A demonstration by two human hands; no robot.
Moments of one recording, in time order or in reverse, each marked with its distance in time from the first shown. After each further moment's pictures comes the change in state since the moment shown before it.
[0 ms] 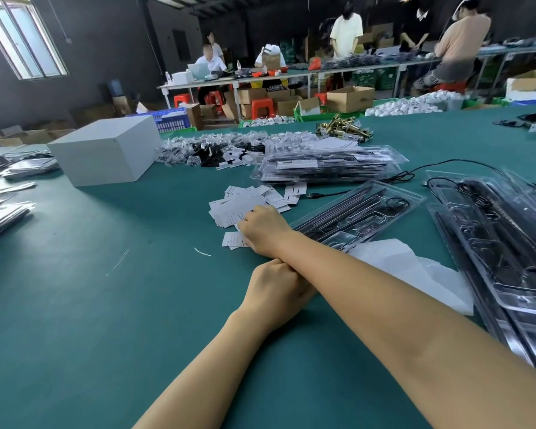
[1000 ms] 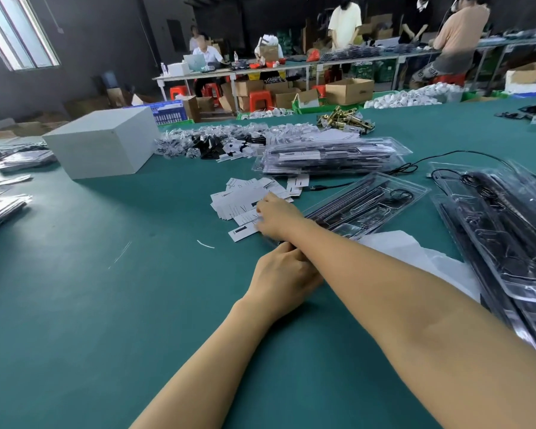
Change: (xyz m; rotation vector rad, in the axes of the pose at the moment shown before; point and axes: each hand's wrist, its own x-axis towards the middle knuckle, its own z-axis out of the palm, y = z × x) left_hand 0.000 -0.001 -0.005 -0.064 0.007 0.033; right_hand 0.000 0.018 0.004 0.530 -0.165 0.364
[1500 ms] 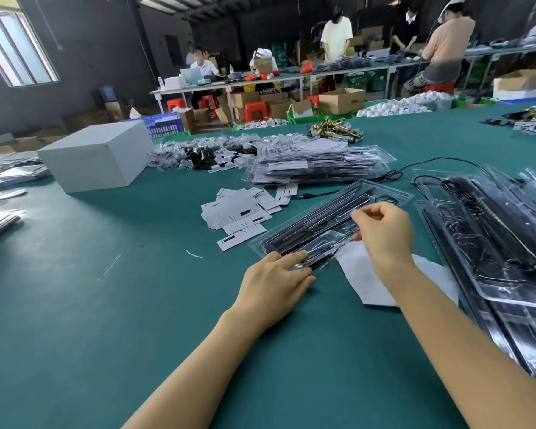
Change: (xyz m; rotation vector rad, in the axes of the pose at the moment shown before) left_hand -0.004 0.005 0.004 0.030 -0.344 -0.204; right_hand -0.137 0.091 -0.042 0.839 0.777 0.588
